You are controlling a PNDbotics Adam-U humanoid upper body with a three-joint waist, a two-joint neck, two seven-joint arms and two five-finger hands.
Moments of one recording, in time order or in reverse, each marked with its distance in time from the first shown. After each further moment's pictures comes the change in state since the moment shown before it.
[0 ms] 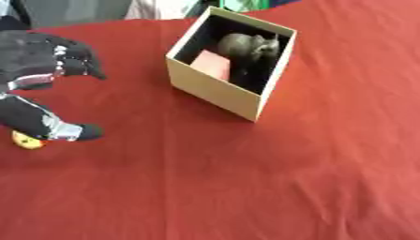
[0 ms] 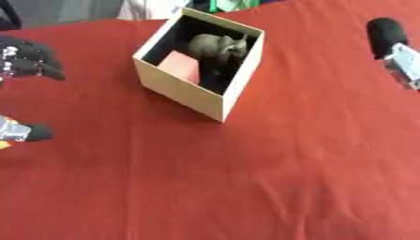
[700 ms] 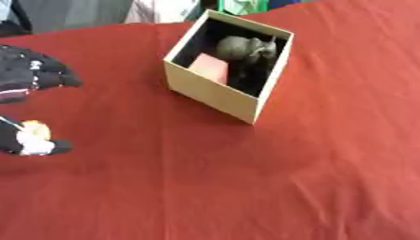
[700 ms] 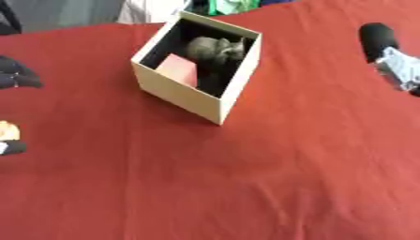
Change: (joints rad) left arm 0.115 0.035 0.027 -0.002 -0.073 0.038 0.004; right arm 0.009 -0.008 -0.006 0.002 0.006 0.004 0.000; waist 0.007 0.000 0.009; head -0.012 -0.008
